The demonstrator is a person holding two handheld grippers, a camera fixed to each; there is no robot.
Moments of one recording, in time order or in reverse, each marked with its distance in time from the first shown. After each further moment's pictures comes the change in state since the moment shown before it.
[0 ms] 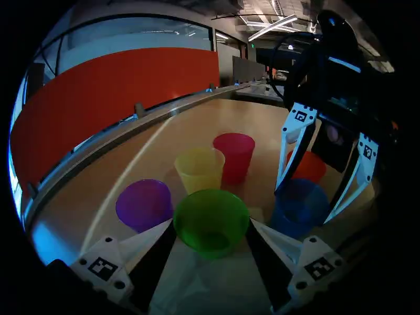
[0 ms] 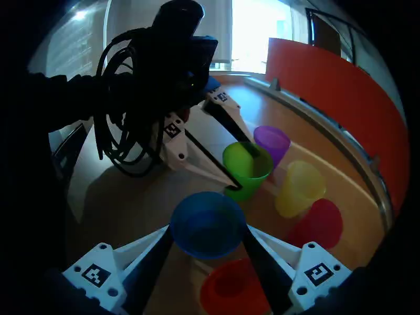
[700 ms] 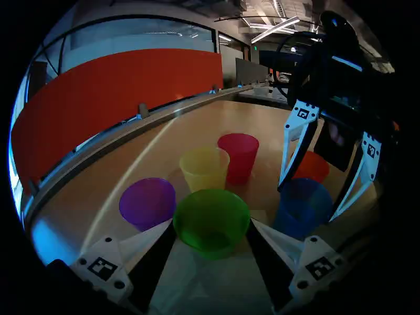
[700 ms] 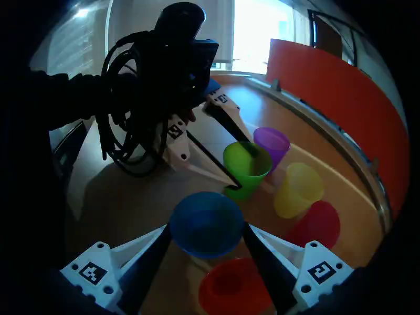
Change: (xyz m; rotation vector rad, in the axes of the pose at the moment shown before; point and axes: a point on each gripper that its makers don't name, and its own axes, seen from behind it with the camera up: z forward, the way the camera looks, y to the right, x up) left arm 0.000 -0.004 0.003 0.016 0.014 -0.013; right arm 0.002 0.002 -0.002 -0.004 -0.002 -0.015
